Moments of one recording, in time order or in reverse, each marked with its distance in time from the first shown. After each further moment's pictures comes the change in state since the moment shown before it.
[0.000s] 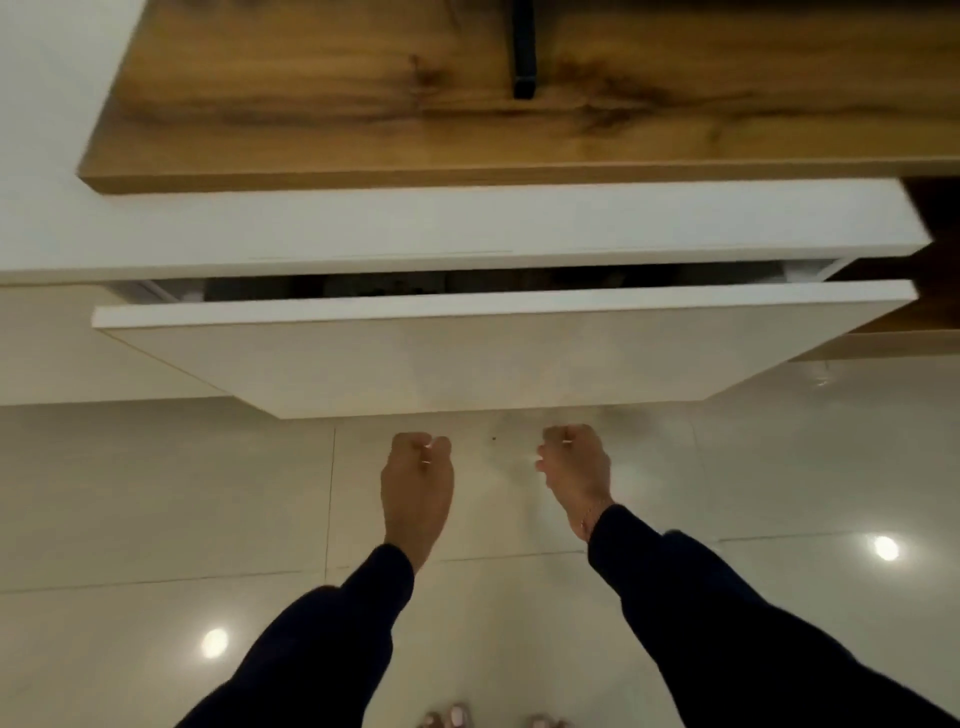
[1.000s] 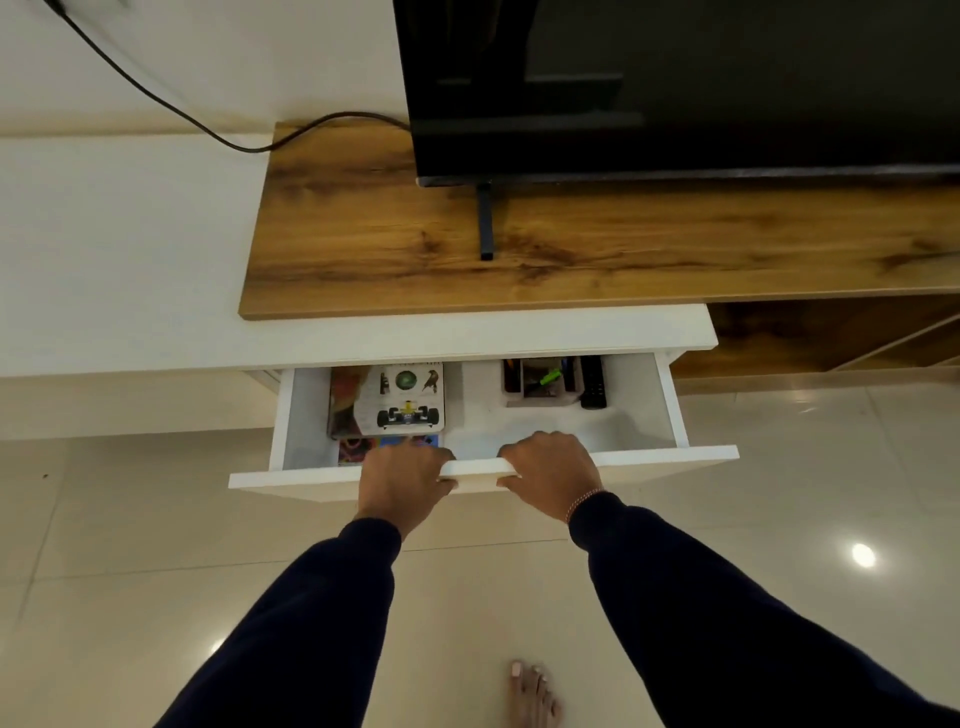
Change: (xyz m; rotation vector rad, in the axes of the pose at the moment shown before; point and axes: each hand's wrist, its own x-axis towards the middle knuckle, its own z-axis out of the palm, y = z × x) left_hand -0.085 0.139 -0.076 1.443 -0.116 0.761; right_hand -0.101 -0.109 -0.077 -1.440 -0.195 -1.006
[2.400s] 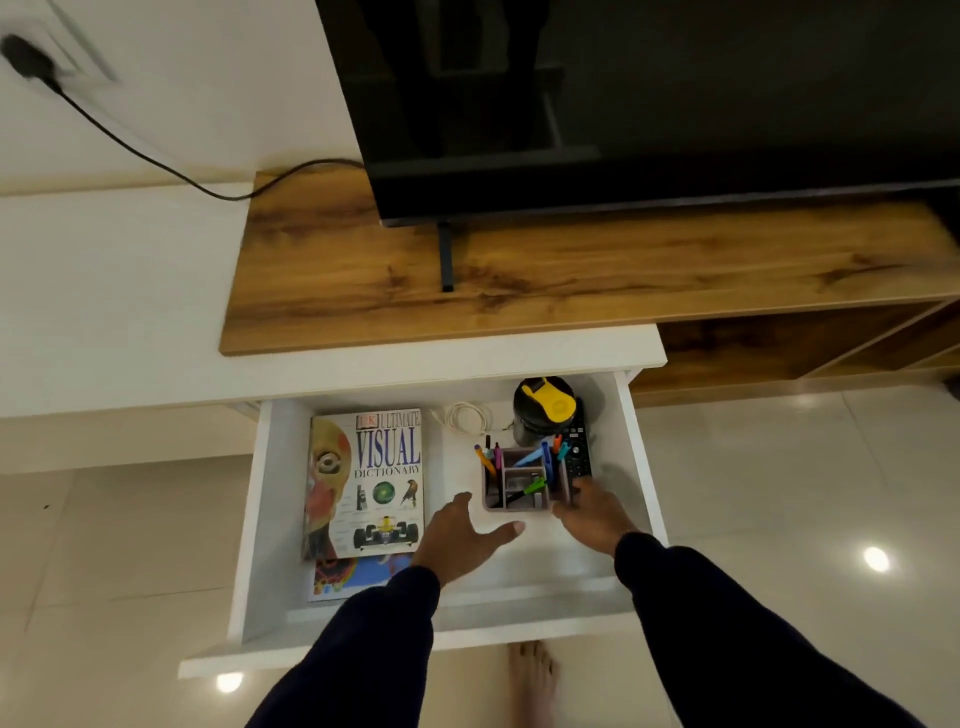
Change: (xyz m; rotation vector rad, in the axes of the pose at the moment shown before) left_hand -0.013 0.098 0.000 -0.977 -0.436 -0.321; right_hand -0.068 0.071 0.036 0.942 -0.272 0.725
